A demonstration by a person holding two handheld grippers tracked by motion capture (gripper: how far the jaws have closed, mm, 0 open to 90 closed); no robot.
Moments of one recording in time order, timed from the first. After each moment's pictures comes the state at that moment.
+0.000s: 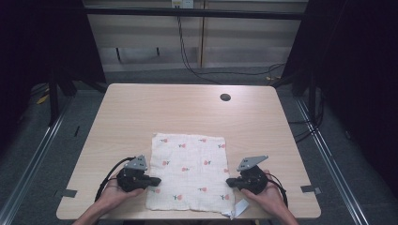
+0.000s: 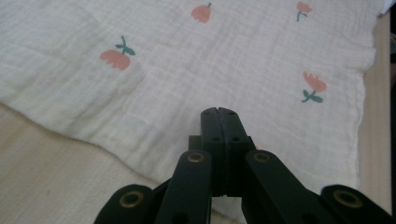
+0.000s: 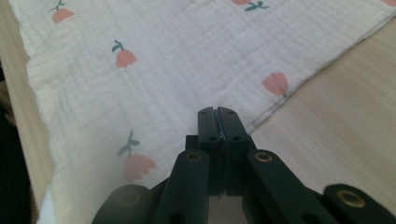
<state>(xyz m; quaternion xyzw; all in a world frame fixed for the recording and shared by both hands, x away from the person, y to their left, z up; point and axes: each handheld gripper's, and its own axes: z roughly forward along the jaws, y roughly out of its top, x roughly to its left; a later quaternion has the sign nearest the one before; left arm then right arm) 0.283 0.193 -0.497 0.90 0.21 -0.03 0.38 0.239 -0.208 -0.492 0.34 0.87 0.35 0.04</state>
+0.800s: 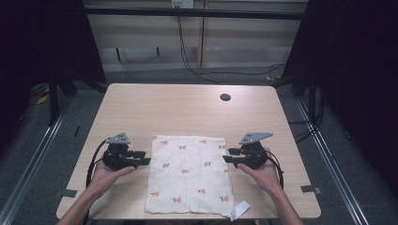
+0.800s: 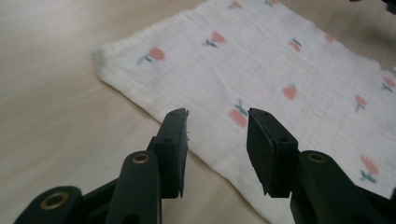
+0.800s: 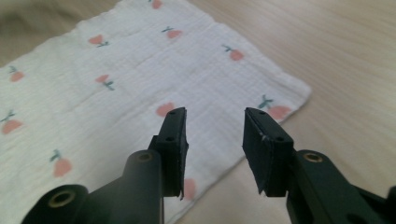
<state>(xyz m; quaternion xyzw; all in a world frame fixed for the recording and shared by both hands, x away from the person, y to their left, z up) 0.338 0.232 -0.461 0.84 0.33 0.01 0.44 0.297 -0.211 -0.455 0.37 0.83 0.40 0.11</state>
